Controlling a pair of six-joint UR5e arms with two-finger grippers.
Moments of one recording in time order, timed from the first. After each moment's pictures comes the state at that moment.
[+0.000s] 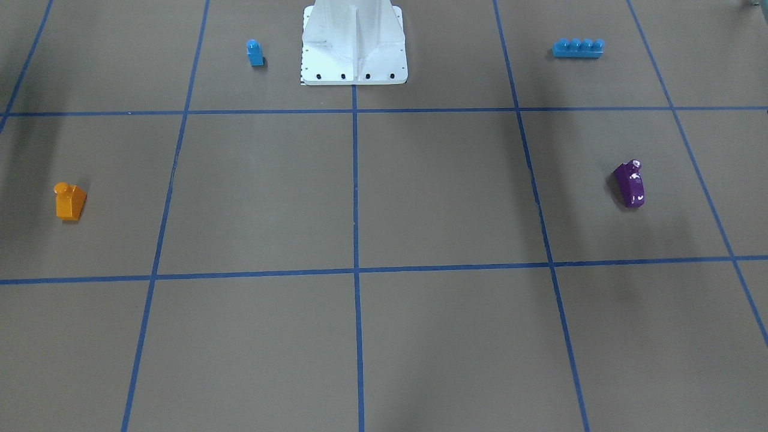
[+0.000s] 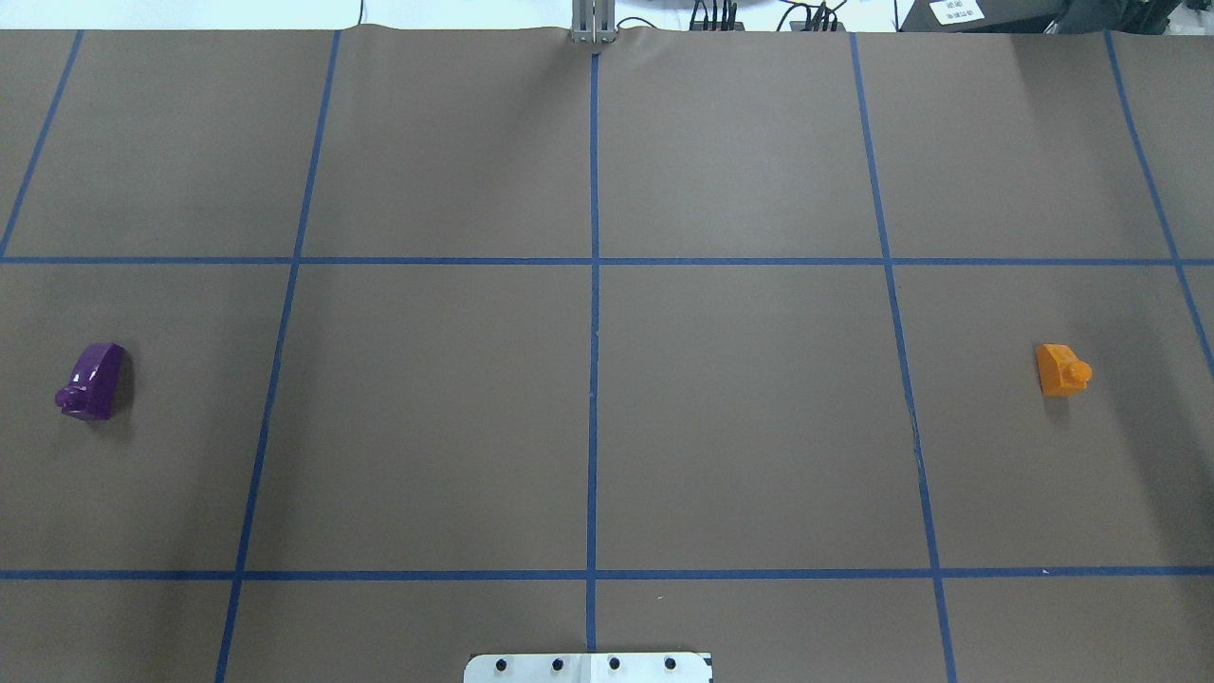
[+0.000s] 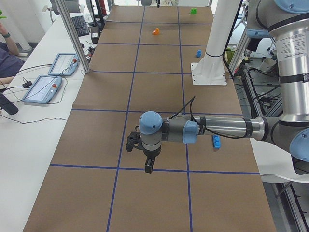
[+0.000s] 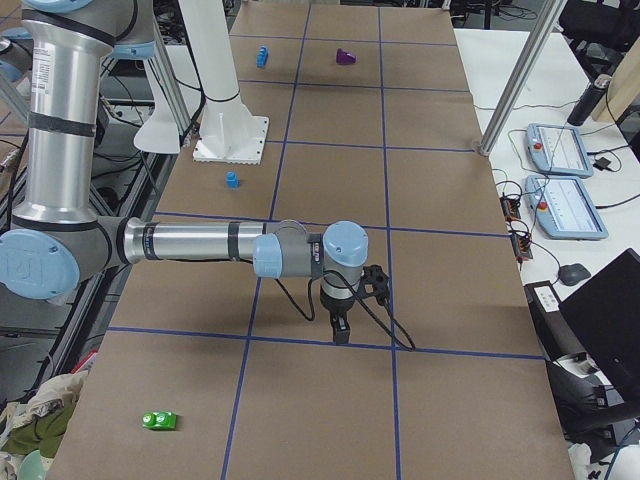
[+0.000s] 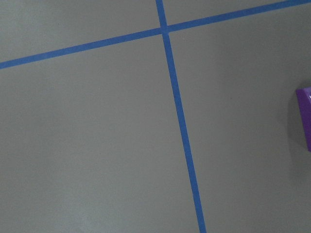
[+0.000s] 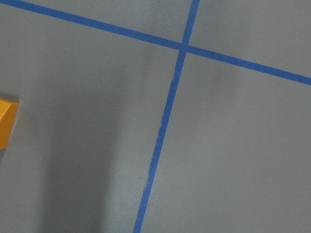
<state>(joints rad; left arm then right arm) -1.52 -1.35 -1.82 -1.60 -2.31 0.13 1.48 -1.73 1.76 -1.56 2.27 -0.14</state>
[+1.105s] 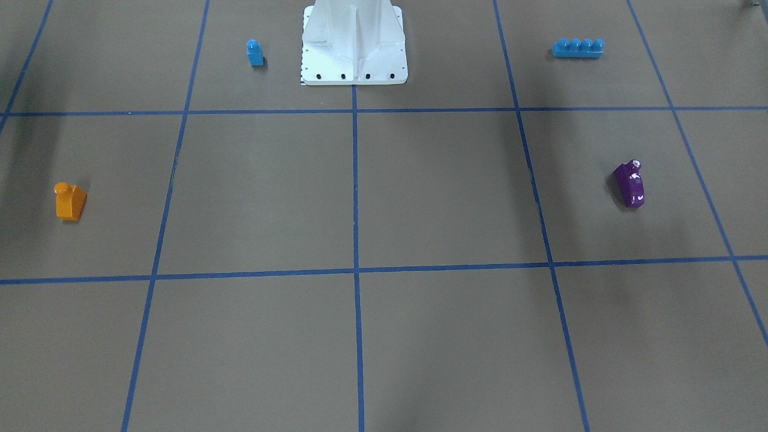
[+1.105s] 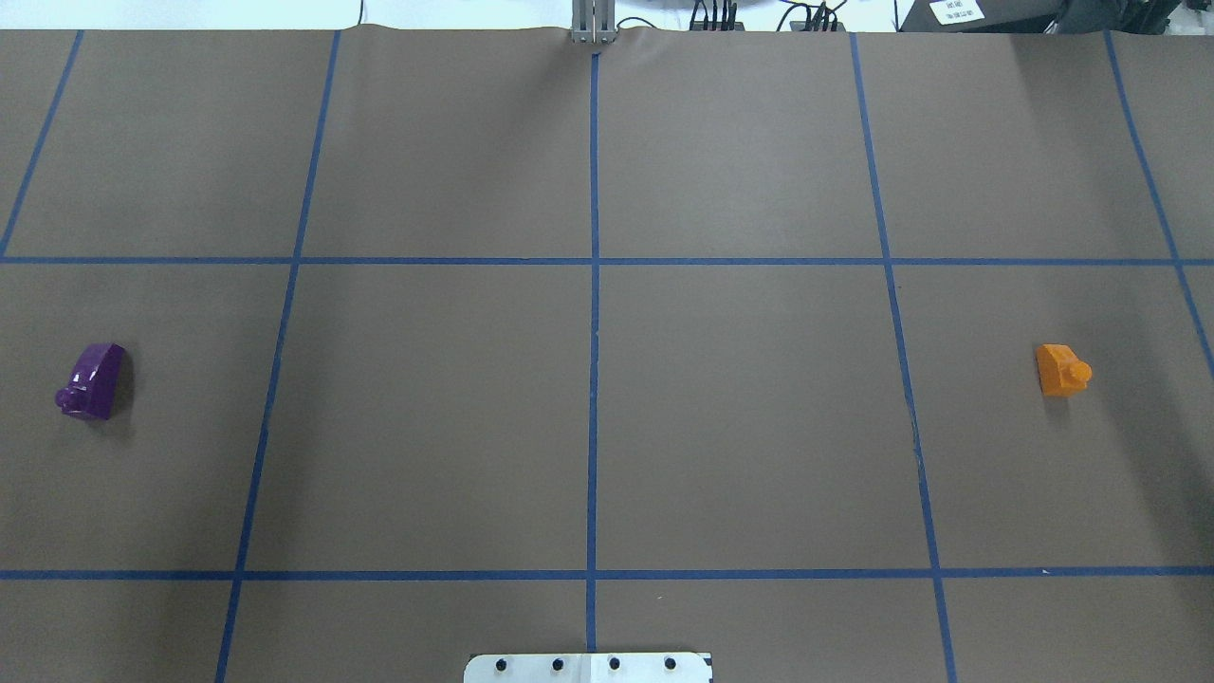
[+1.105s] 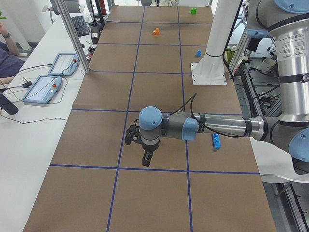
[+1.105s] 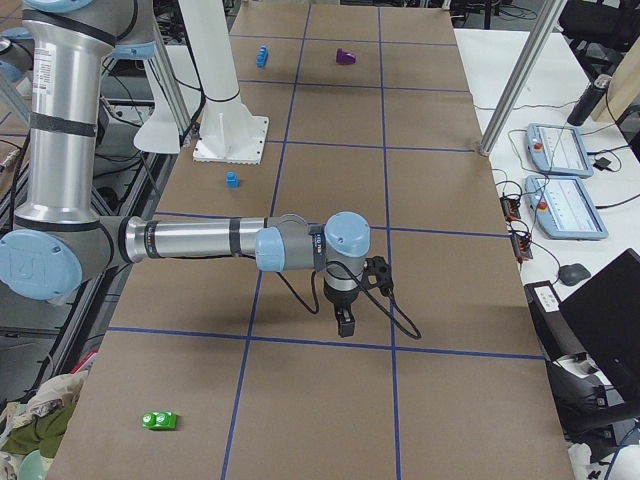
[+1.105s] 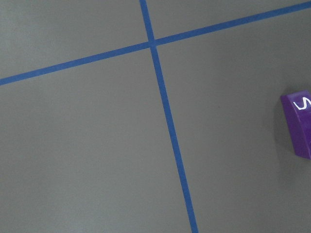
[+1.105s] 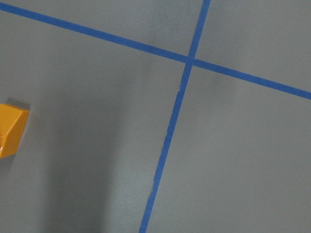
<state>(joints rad) -1.52 -1.36 -1.86 -1.62 -2.38 0.13 1.48 -1.72 1.79 -1.54 2.27 -0.13</state>
